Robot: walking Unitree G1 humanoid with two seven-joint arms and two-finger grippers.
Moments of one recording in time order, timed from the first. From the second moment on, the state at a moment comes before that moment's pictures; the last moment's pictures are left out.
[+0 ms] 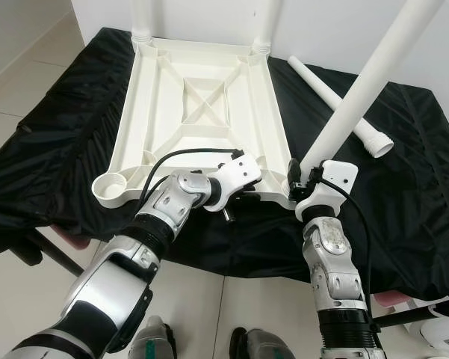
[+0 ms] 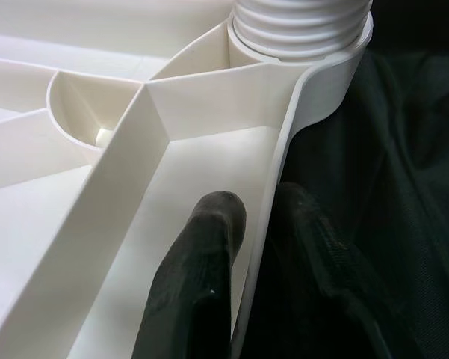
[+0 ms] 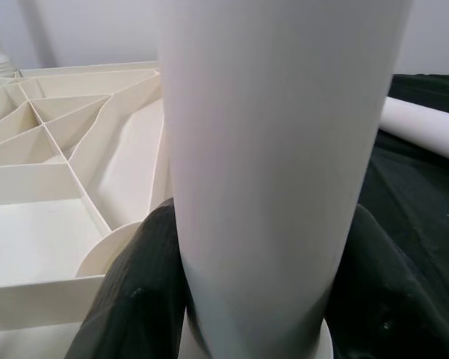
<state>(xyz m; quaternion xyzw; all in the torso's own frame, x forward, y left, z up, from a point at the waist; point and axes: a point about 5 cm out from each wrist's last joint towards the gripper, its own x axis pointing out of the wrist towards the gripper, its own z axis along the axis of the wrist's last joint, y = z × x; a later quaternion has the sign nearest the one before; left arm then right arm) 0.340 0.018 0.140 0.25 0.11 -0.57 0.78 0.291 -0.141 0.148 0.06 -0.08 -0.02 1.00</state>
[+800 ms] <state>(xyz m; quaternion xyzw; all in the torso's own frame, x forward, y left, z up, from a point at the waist) 0.335 0.004 0.151 0.24 0.08 -0.59 0.76 0.294 -0.146 0.156 0.04 -0.09 0.00 0.99</state>
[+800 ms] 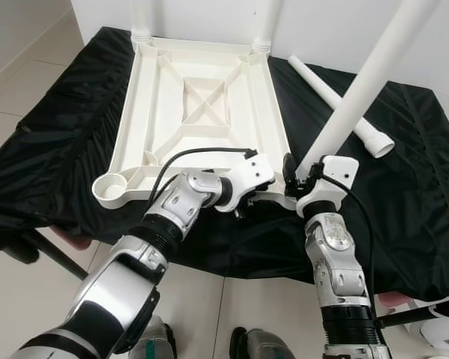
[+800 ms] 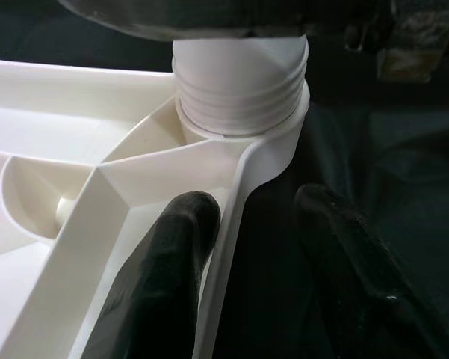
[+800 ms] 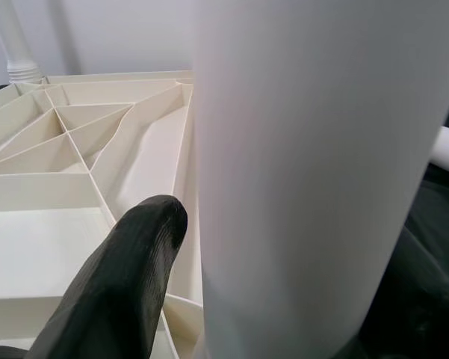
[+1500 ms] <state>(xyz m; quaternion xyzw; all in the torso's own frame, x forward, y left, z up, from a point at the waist) 0.320 0.029 0.183 0.25 0.02 -0.60 0.76 0.289 -0.156 0.152 0.03 -0.09 0.03 0.99</state>
